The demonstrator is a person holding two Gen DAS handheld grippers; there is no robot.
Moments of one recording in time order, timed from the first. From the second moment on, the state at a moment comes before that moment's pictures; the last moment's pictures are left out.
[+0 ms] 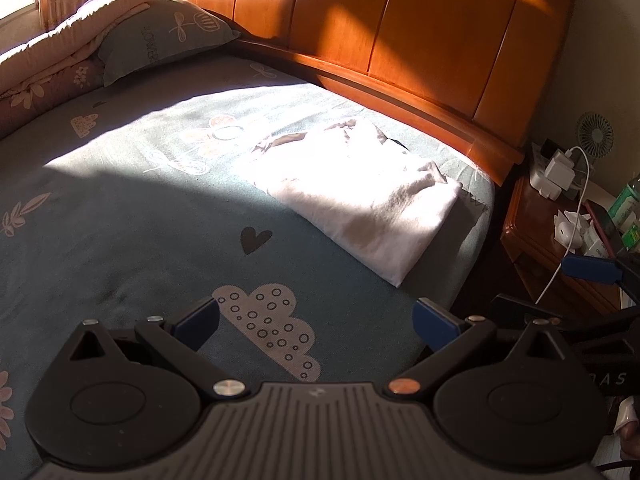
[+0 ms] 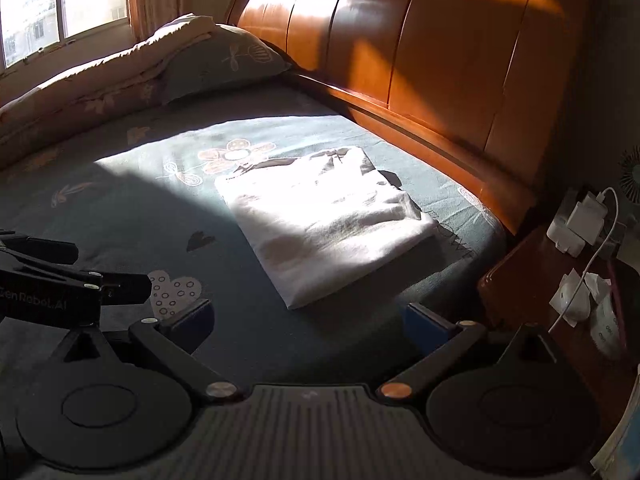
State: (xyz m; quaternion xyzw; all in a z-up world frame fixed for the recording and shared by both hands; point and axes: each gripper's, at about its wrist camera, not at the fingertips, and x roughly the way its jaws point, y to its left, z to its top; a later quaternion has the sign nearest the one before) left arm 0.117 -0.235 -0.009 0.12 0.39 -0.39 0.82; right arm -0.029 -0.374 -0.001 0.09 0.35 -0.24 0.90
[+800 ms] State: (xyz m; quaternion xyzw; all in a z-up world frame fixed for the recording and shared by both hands) left arm 0.117 -0.238 -0.010 0.12 0.38 -0.40 0.83; right arm -0.028 -0.380 -0.005 0.10 0.36 -0.24 0.90
